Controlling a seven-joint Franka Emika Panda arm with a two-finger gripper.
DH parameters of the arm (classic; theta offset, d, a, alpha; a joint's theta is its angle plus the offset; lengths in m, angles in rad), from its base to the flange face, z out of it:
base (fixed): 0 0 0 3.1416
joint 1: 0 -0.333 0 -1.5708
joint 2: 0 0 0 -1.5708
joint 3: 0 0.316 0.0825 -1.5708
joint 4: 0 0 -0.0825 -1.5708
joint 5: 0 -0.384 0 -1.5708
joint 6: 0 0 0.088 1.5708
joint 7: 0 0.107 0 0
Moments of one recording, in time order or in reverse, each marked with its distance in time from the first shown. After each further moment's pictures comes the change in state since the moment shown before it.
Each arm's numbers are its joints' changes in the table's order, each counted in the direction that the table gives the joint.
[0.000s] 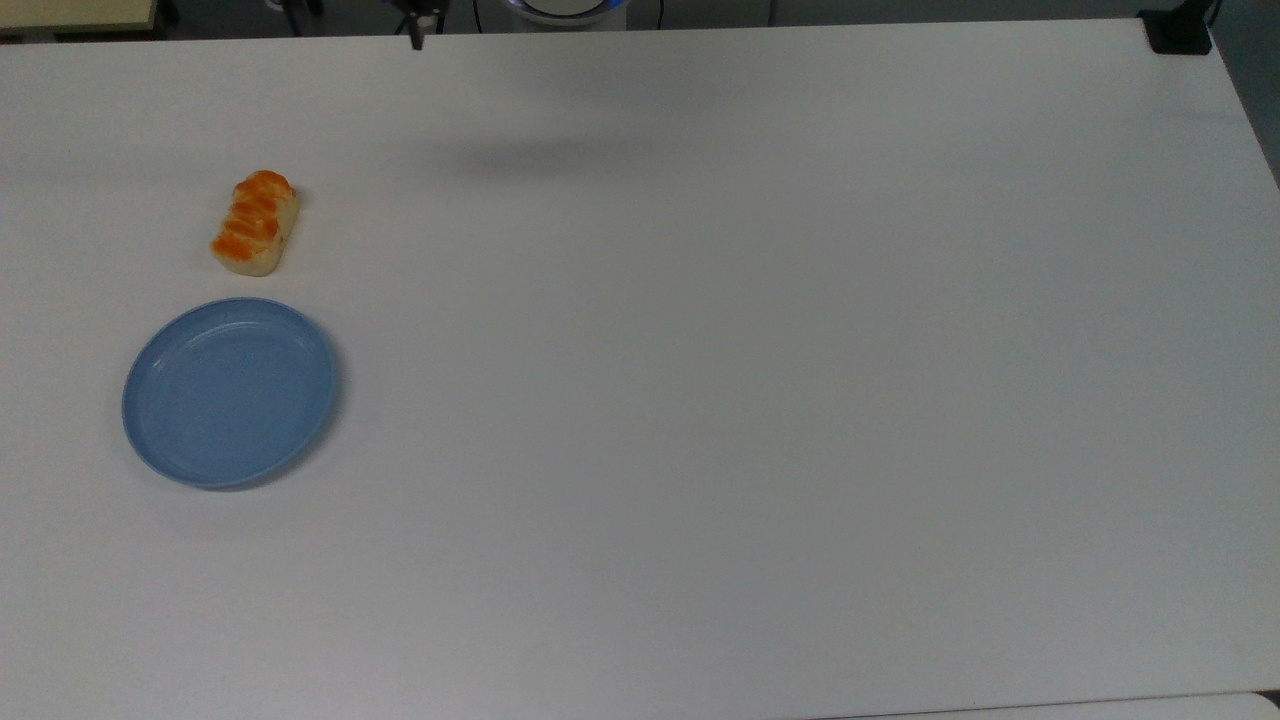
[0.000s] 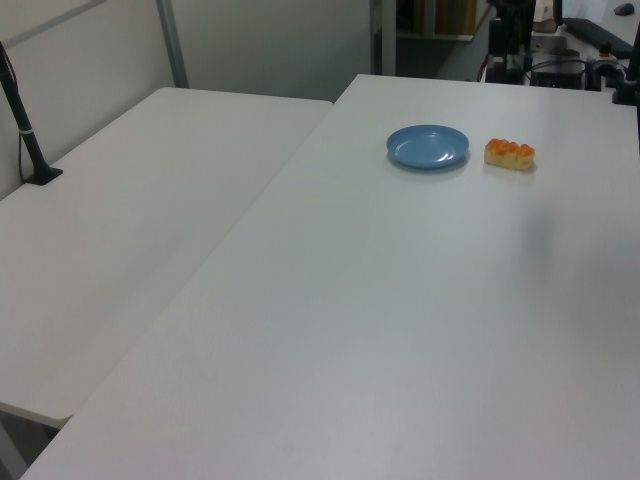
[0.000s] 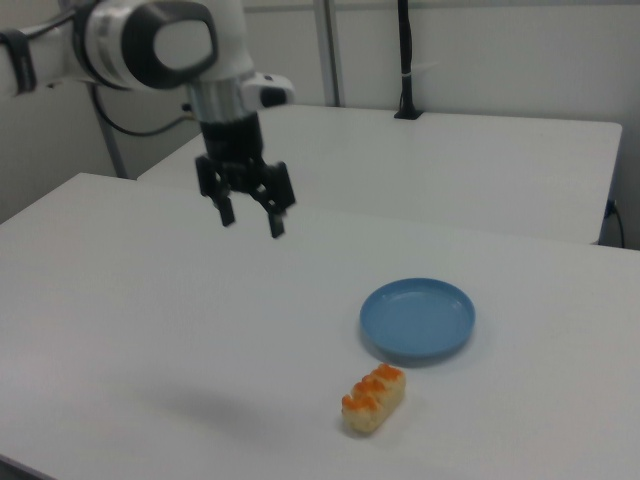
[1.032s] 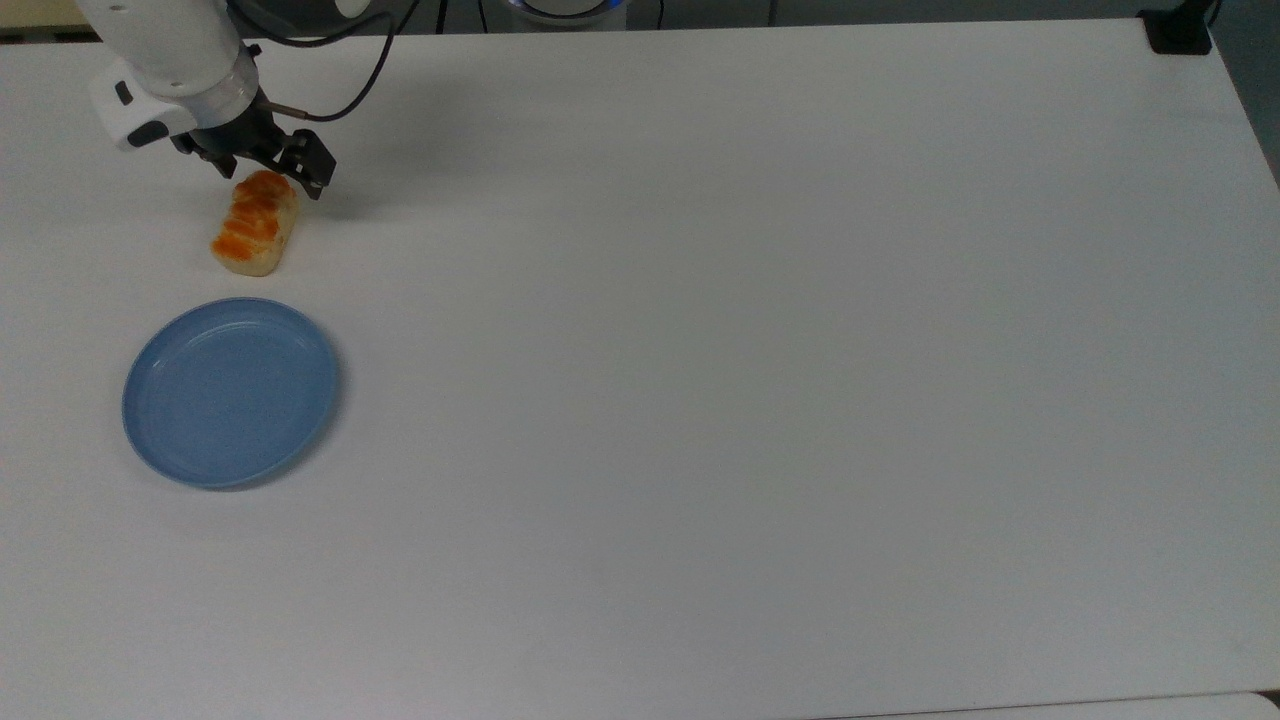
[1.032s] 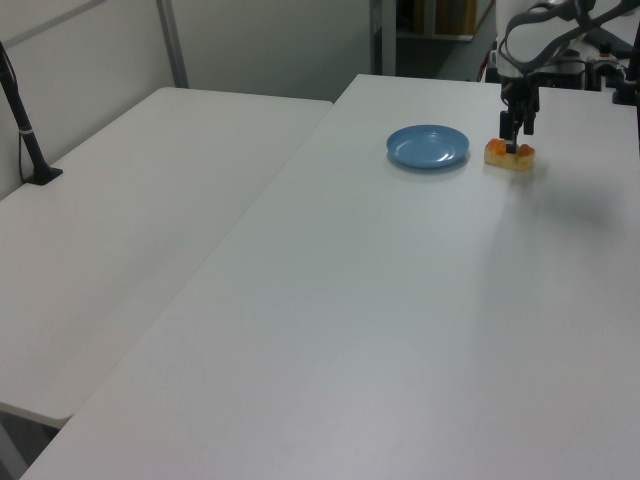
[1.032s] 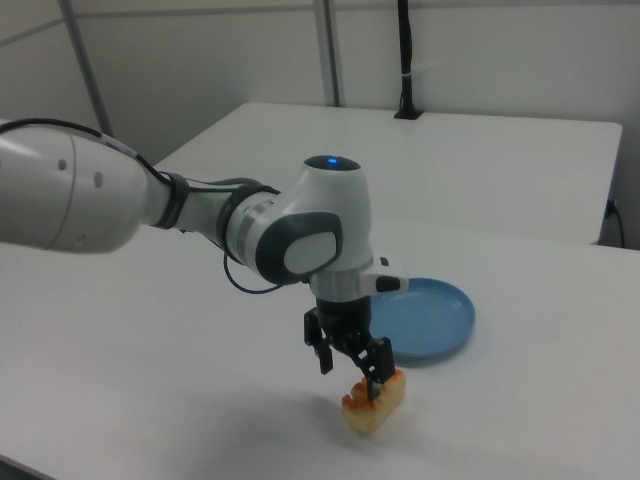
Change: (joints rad) arm 0.261 -0.236 -0.003 0.284 0.000 0.480 -0.078
